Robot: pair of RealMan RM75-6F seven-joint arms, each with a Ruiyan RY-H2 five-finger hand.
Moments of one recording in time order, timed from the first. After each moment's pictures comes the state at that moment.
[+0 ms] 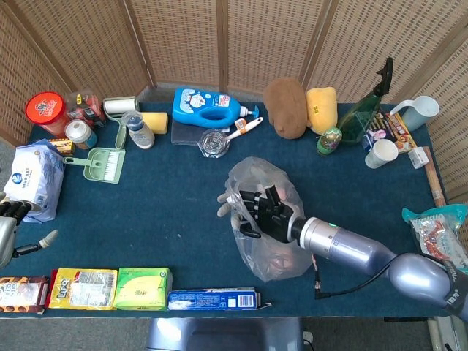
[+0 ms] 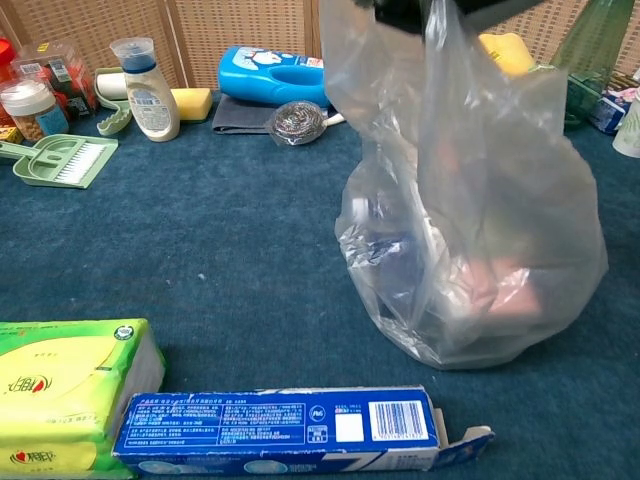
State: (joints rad) left arm -0.15 -1.11 -0.07 -1.51 1.47 1.45 0.08; right arm 0.78 -0.91 0.77 -1.97 -0.31 -0.04 1.03
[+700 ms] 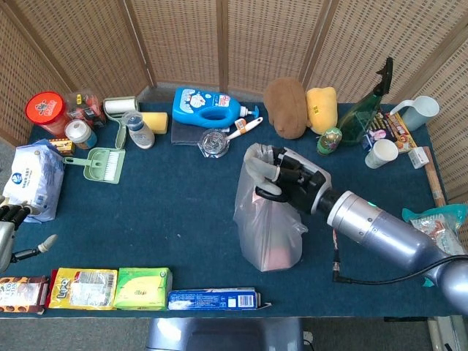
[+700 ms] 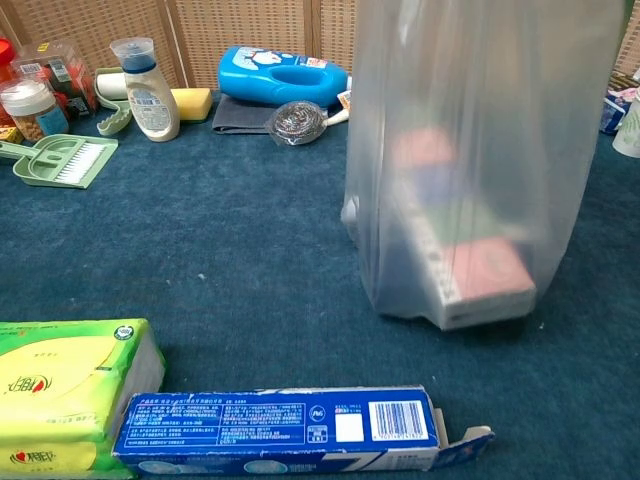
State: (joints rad) left arm -0.13 -1.11 -0.06 -1.53 1.49 1.49 0.07; right arm 0.60 -0.75 1.12 -2.03 -0.25 0.01 1.09
